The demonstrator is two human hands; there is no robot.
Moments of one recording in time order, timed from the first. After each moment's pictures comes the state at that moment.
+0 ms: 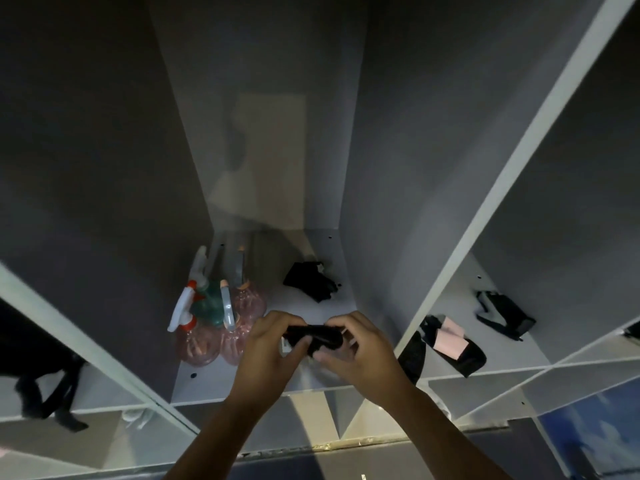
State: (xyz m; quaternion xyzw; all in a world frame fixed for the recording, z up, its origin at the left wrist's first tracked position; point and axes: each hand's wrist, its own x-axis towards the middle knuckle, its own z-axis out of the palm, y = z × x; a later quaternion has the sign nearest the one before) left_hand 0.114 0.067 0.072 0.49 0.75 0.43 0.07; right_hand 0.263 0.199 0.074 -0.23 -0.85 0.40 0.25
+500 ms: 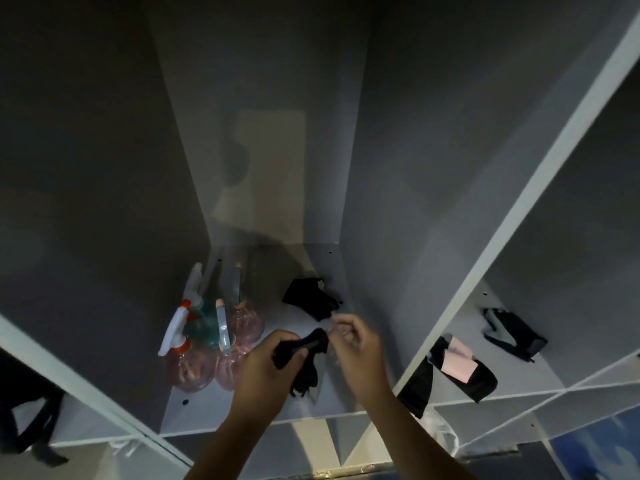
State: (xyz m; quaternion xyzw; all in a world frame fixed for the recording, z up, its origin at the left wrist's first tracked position) left_hand 0.113 0.080 0.084 0.35 0.76 0.50 0.21; right_hand 0.217 0.215 0.056 -0.36 -0.65 0.59 0.32
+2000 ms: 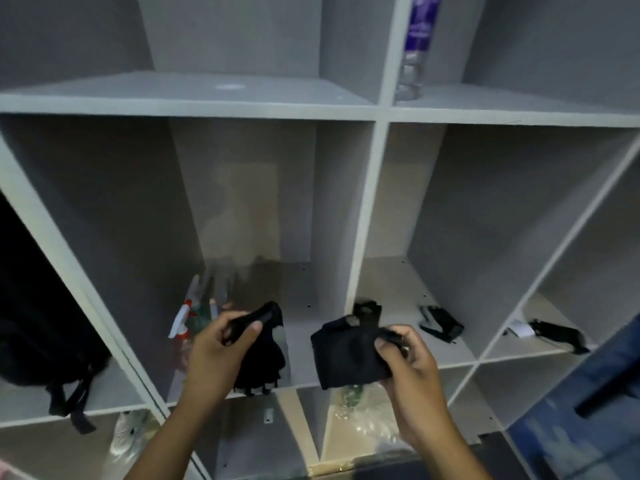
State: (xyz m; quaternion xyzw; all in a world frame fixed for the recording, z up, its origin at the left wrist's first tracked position) left_hand 0.196 -0.006 0.220 0.30 0.71 0.61 0.15; right_hand 0.424 0.124 0.224 -0.35 -0.53 0.66 0.40
